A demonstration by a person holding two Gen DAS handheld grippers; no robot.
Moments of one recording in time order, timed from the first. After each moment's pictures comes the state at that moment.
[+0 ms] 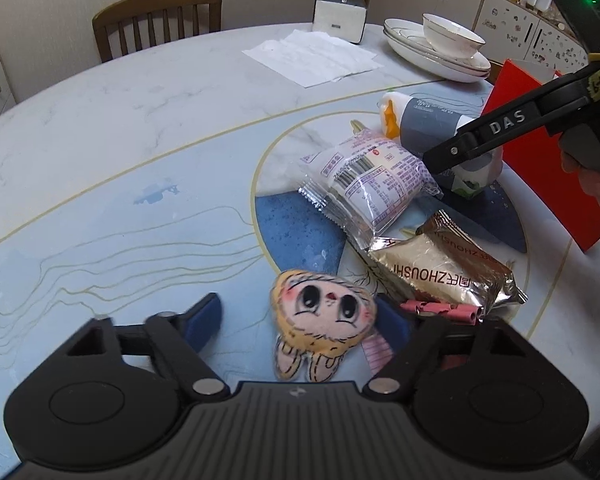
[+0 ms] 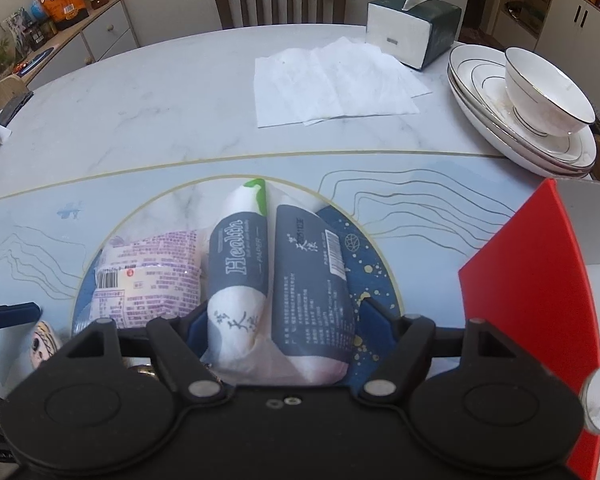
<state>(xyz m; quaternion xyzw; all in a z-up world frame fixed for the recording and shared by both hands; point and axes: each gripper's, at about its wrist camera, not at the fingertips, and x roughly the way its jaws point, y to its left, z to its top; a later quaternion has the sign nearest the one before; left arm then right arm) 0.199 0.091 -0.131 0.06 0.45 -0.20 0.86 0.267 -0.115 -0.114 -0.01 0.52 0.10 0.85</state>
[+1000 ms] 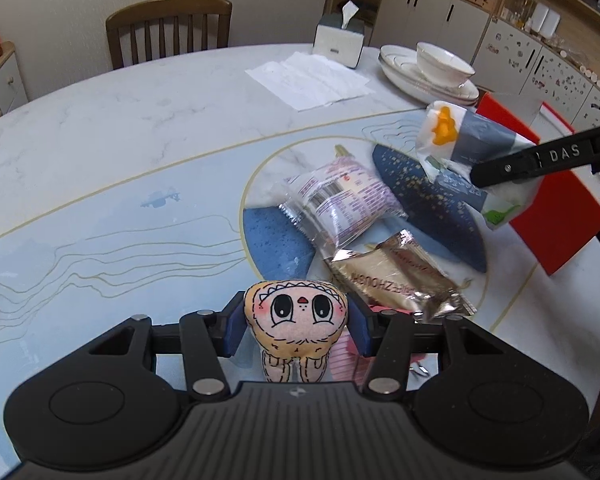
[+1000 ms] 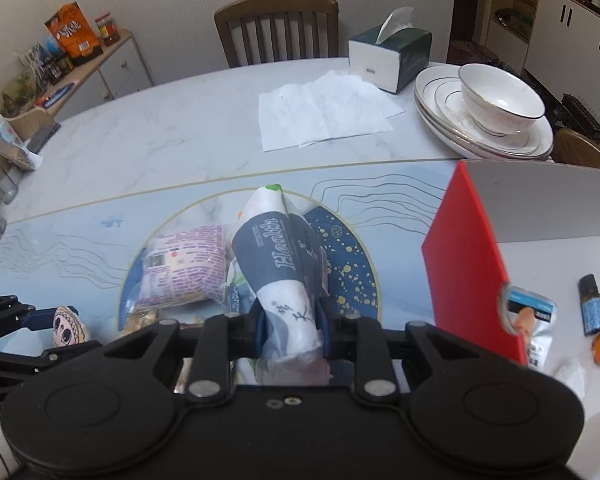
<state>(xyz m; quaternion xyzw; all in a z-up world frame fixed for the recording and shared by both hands) 0.174 0.092 -0.098 0.03 0.45 -0.20 0.87 0.208 -0.146 -0.062 0.03 0.48 0.11 0.87</state>
